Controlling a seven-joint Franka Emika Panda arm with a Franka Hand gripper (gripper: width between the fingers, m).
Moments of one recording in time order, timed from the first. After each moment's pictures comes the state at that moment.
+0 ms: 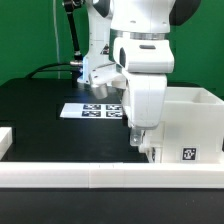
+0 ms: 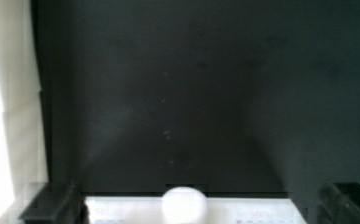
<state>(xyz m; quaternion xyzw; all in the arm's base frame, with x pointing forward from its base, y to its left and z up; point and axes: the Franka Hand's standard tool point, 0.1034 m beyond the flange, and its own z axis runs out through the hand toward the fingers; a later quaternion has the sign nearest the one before) 0.591 0.011 0.049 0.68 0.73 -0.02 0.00</state>
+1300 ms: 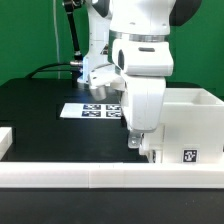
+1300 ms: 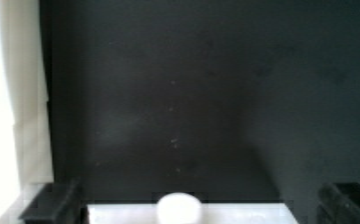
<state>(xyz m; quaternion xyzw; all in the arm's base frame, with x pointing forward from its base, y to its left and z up) 0.592 0.009 0.049 0.68 0.73 -0.03 0.00</state>
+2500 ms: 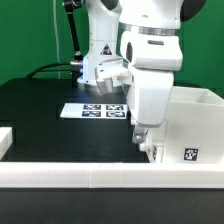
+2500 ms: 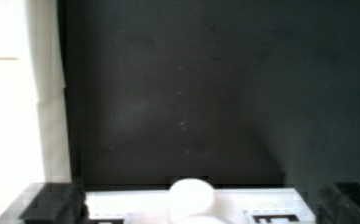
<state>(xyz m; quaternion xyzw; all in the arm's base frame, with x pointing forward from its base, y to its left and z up) 0.596 0.015 0.058 0.70 0.72 -0.04 0.01</state>
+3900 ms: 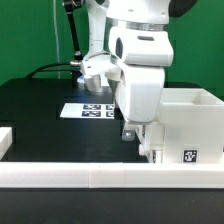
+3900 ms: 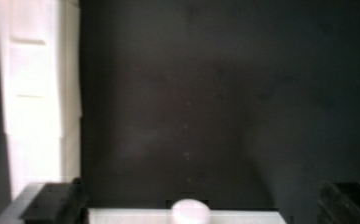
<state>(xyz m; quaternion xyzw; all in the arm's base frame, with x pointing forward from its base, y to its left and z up) 0.603 -0.005 0.067 0.67 0.74 -0.05 0.01</state>
